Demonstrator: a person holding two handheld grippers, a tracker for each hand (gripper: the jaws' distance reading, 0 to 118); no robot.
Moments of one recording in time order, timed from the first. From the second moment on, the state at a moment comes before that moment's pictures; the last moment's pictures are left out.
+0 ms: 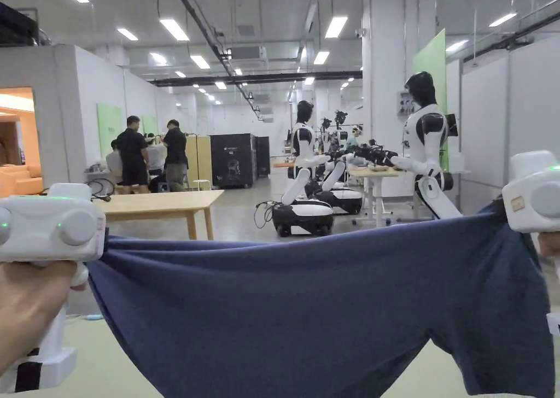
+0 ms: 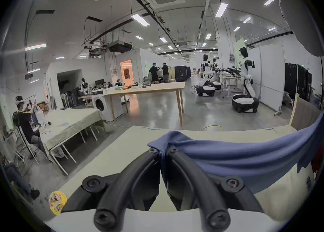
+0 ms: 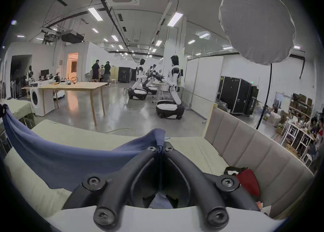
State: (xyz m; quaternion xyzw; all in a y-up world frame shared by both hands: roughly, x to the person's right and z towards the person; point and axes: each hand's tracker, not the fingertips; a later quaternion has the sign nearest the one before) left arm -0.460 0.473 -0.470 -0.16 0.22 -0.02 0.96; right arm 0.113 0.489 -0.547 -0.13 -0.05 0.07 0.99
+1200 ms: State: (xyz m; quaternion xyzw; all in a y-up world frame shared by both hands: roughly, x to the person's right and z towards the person) left arm -0.451 0.195 -0.147 -0.36 0.12 0.02 0.92; right arm 0.181 0.202 -0.186 -0.35 0.02 -0.02 0.93
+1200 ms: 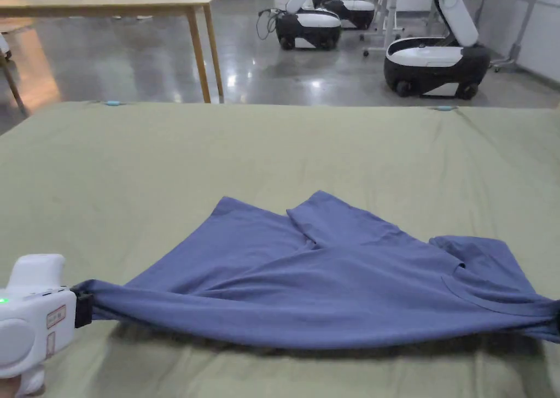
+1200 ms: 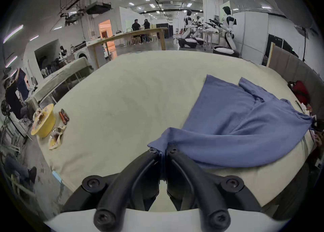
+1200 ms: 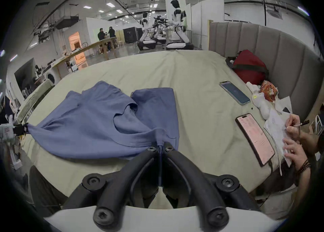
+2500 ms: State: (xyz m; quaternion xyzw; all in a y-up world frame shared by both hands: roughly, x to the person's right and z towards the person) left arm -0.497 0.175 -0.119 -0.38 0.14 0.14 0.90; right arm -0.040 0.163 -0.116 -0.25 0.12 0.05 0.96
